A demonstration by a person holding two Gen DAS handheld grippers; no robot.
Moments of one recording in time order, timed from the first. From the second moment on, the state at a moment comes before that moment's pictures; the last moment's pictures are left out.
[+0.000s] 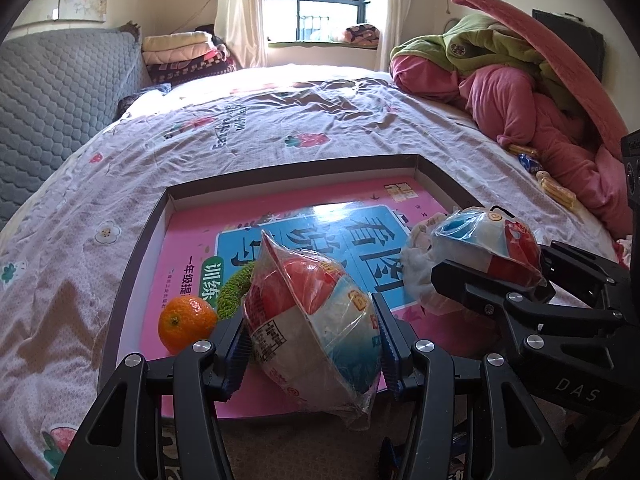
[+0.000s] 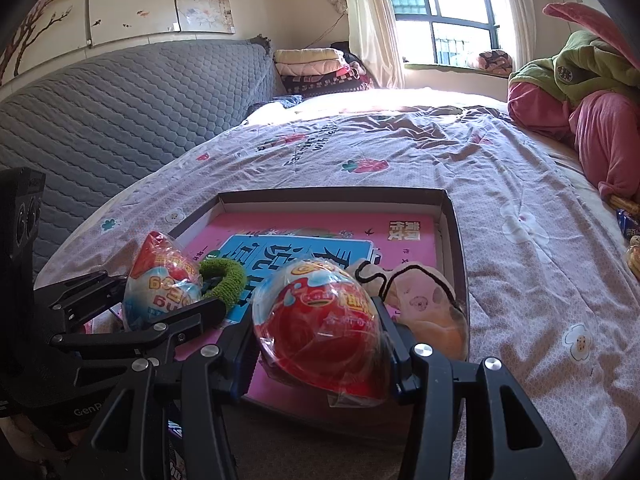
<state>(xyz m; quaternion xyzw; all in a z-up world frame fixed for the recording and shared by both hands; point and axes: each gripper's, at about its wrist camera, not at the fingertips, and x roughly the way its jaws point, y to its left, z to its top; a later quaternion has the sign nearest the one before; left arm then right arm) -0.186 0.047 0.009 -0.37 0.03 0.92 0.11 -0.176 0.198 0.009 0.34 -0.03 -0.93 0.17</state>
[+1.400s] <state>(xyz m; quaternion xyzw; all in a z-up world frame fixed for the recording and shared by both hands) -0.186 0.052 0.004 -0.38 0.06 0.92 0.10 -0.176 0.216 0.017 0.31 -0.04 -0.94 0.11</state>
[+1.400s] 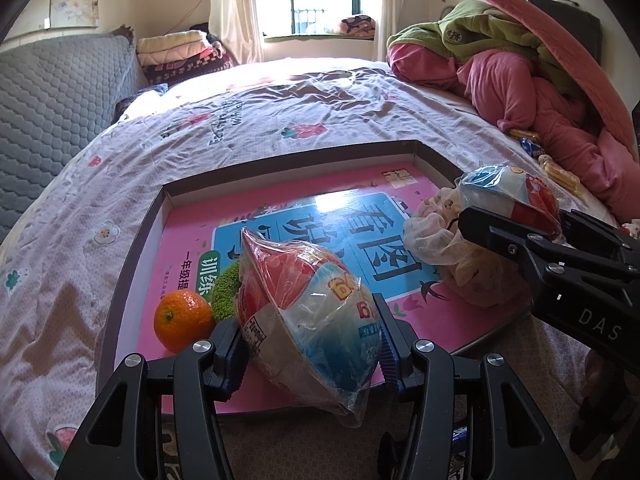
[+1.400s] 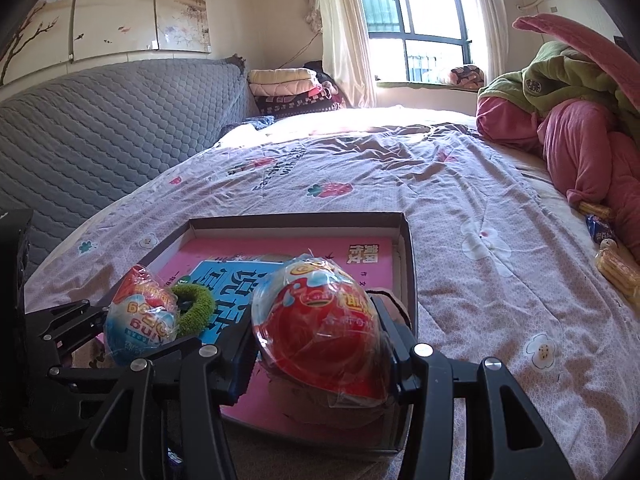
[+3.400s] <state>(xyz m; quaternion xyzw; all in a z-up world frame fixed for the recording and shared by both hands) -0.180 0.045 0.006 -0.38 0.06 0.92 0.10 -0.174 0.187 0.012 0.30 0.01 -0.95 0.11</state>
